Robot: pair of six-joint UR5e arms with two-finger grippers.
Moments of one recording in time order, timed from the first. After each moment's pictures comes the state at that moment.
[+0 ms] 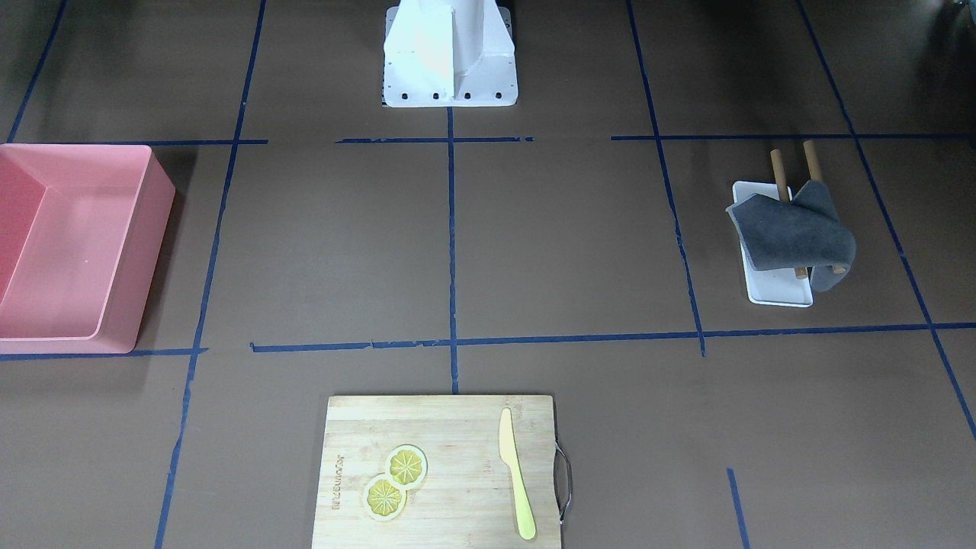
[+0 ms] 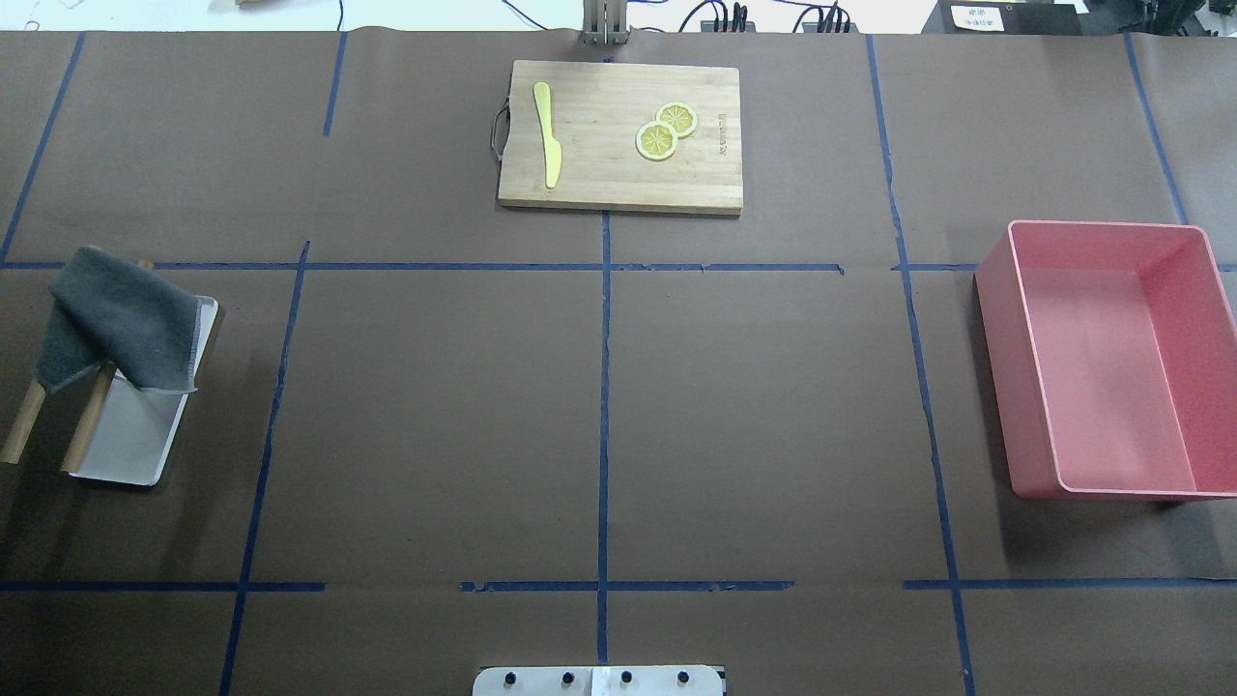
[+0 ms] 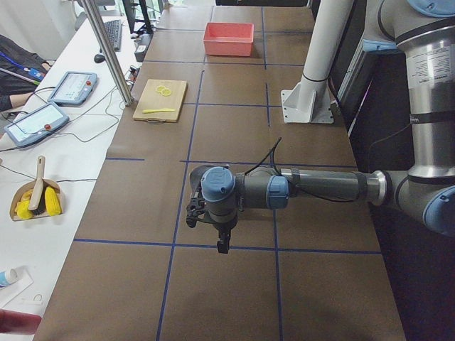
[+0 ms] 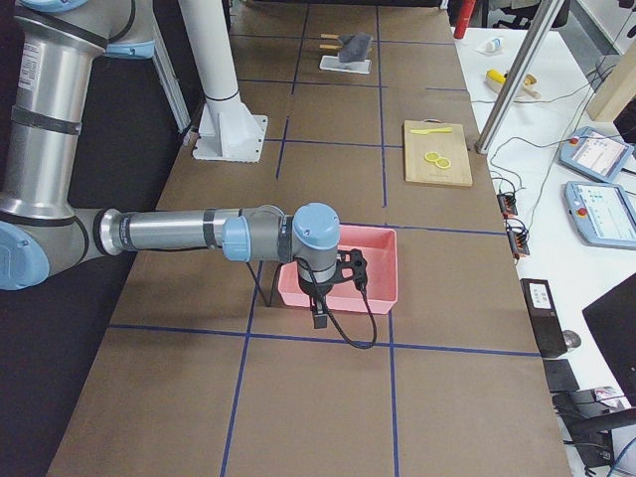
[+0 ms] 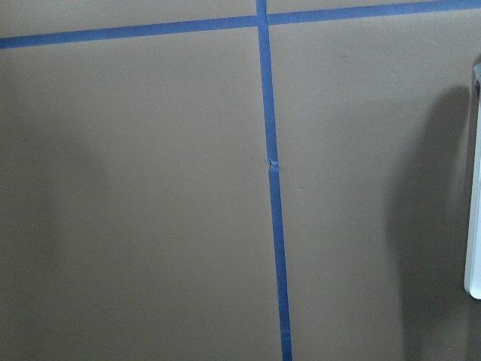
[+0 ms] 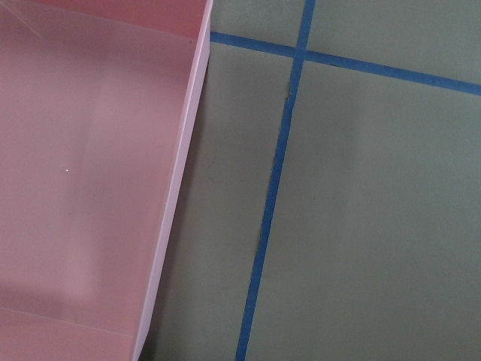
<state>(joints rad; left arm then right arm) -1.53 -1.36 -1.80 -1.52 -2.36 0.08 1.52 -1.83 1.91 -1.60 2.31 -0.11</state>
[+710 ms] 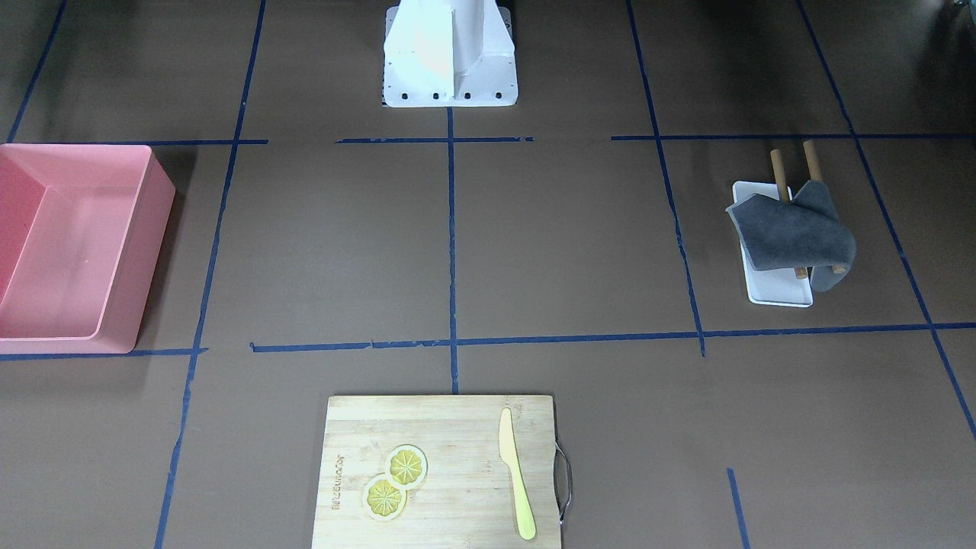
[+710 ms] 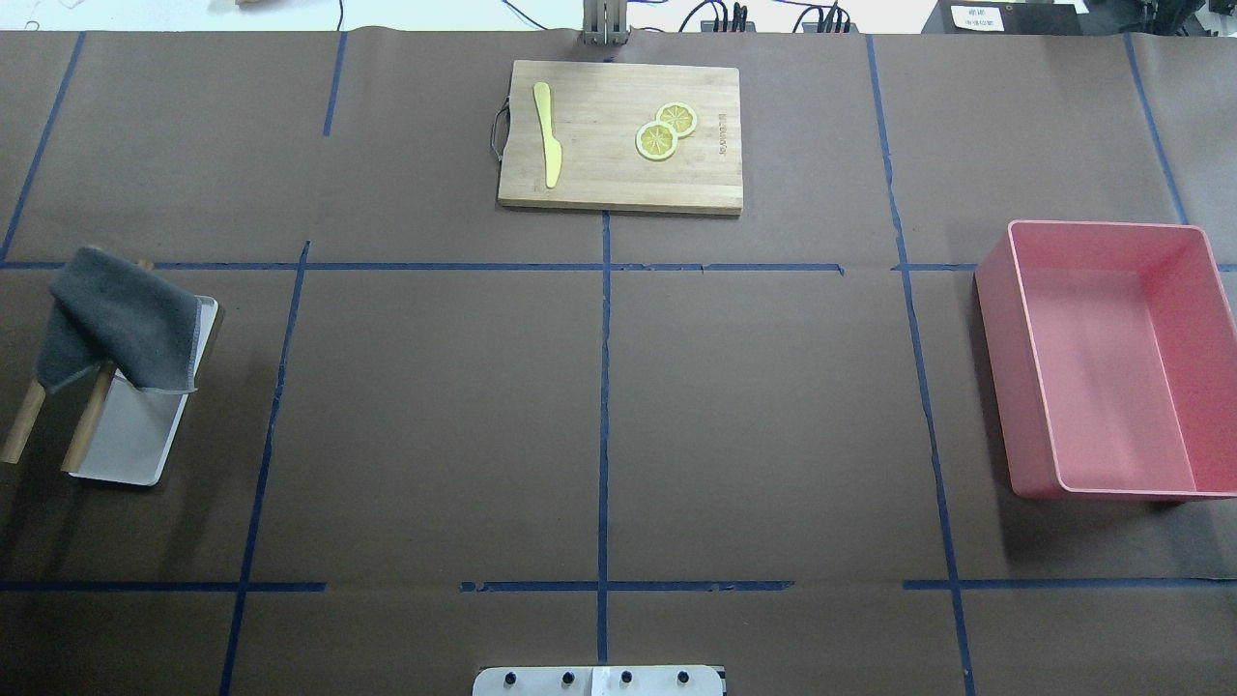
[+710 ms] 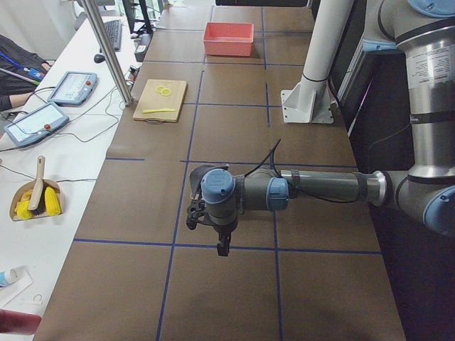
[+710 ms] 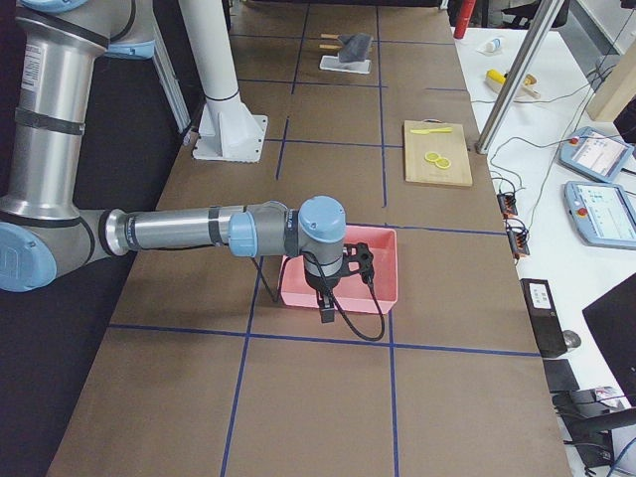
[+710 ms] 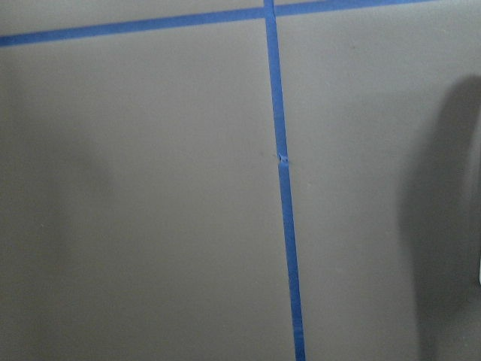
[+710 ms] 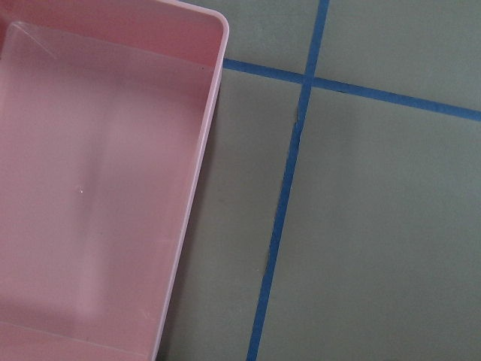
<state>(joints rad) -1.53 -1.39 -1.79 -1.53 -2.32 0.10 1.52 -1.79 1.91 -1.60 2.31 -0.10</state>
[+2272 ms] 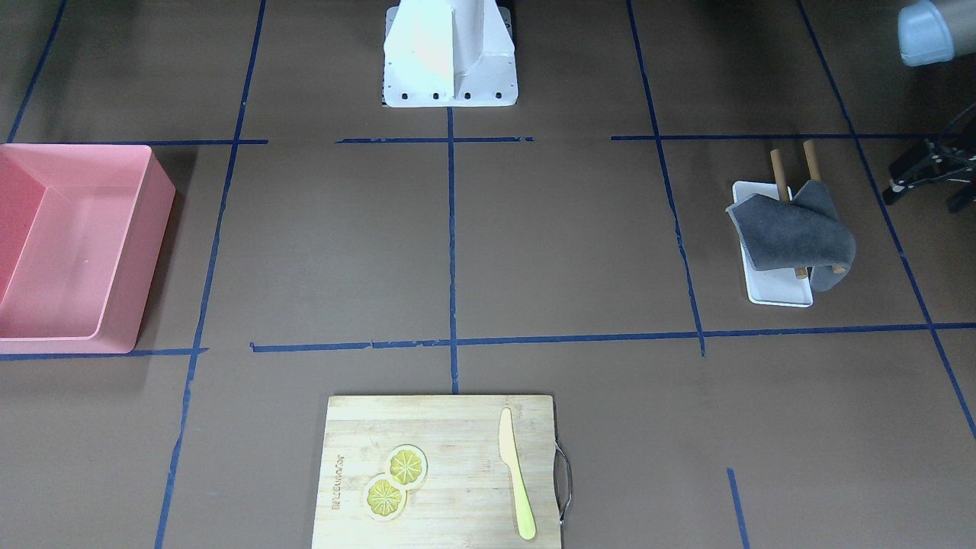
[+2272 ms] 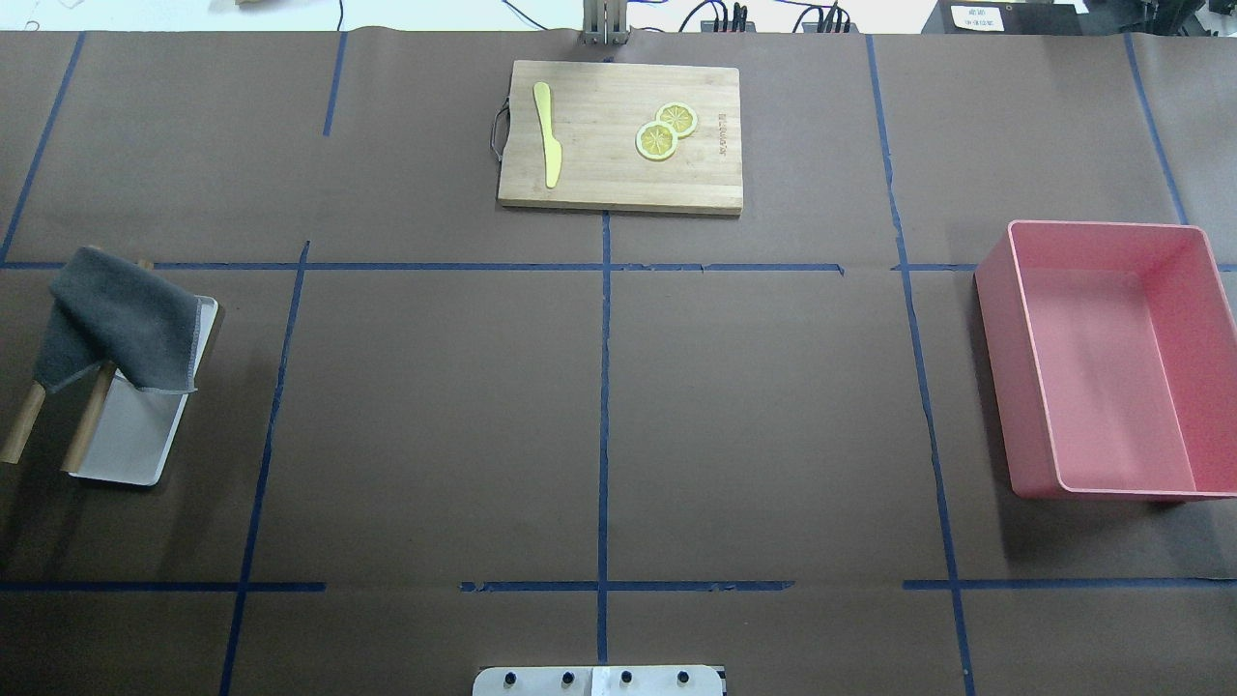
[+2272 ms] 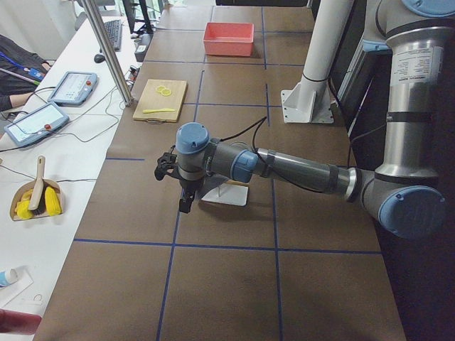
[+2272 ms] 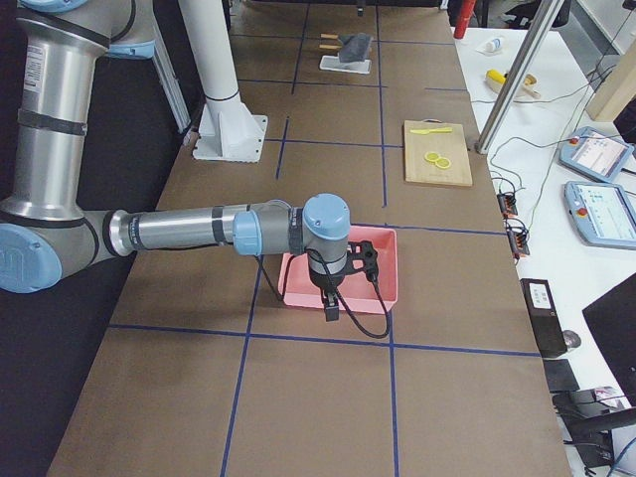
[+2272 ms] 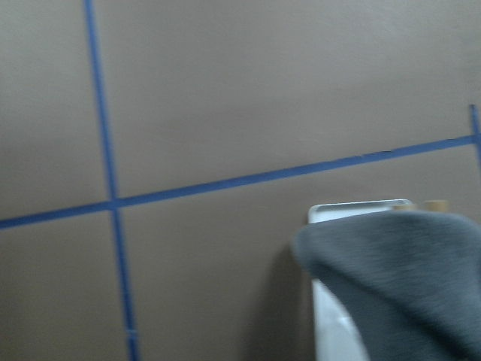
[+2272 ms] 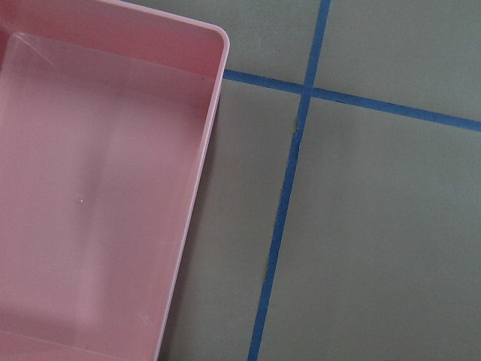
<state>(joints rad) -1.26 -1.56 -1.90 -1.70 -2.30 -0.42 1.52 -1.78 1.91 -1.60 2.31 -0.09</state>
